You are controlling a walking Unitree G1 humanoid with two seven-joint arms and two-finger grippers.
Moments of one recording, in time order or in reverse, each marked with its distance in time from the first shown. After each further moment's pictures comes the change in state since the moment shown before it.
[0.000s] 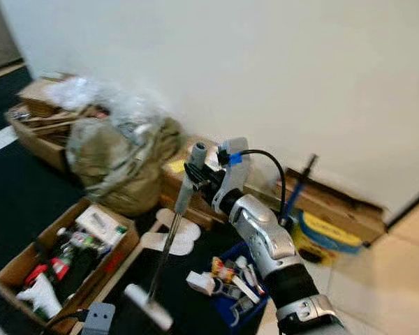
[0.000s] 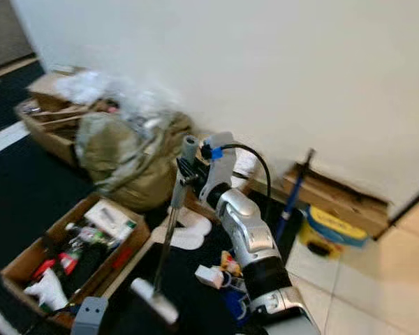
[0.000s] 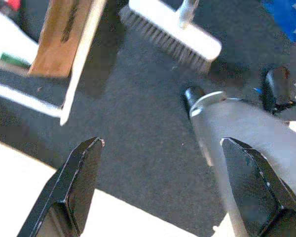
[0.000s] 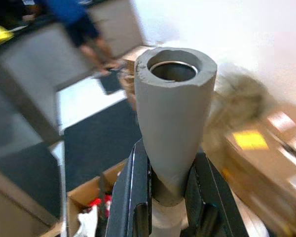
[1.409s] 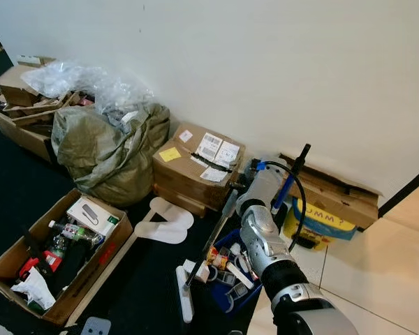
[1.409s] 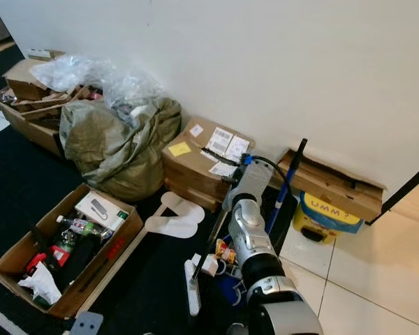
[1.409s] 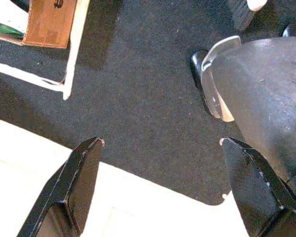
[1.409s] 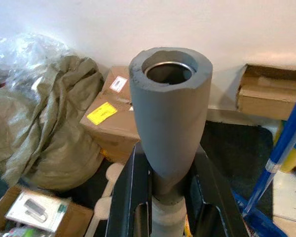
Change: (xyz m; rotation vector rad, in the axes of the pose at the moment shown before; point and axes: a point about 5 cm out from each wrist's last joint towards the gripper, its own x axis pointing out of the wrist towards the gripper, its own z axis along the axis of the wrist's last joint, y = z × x) left arm -0.008 0.003 -0.023 0.082 0.019 -0.027; right arm -0.004 -0.055 -0.021 0.072 -0.074 -0.732
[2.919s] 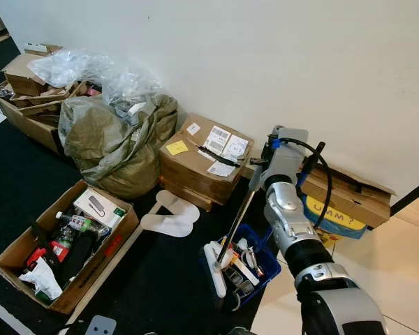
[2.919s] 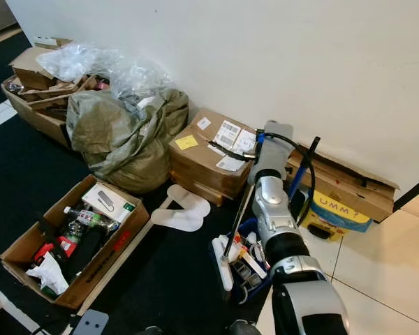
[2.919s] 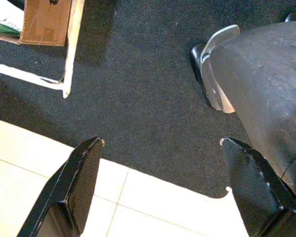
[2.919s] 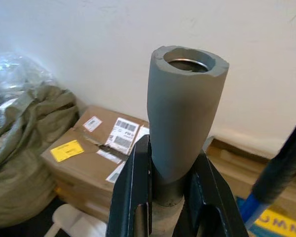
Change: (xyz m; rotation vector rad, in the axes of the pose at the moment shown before) left arm 0.001 -0.003 0.004 0.037 -0.004 -0.023; right arm 0.019 -0.044 0.063 -0.295 -0.218 -0.033
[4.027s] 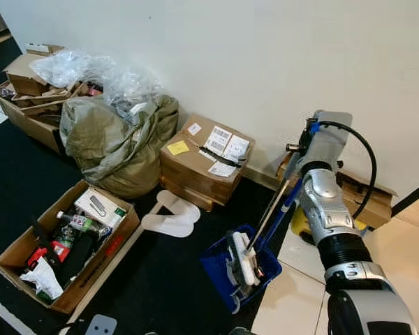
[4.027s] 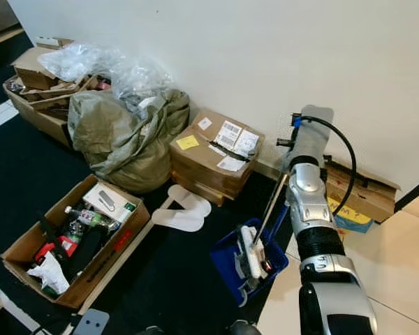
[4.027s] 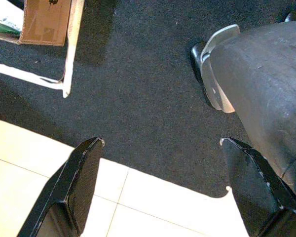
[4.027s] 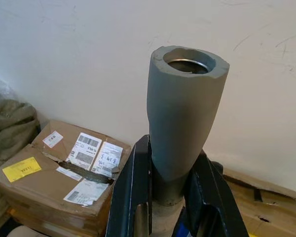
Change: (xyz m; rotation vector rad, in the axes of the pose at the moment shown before) left arm 0.001 0.000 0.001 0.003 0.003 -0.002; right arm 0.008 -0.050 0.030 -0.067 -0.039 -0.106
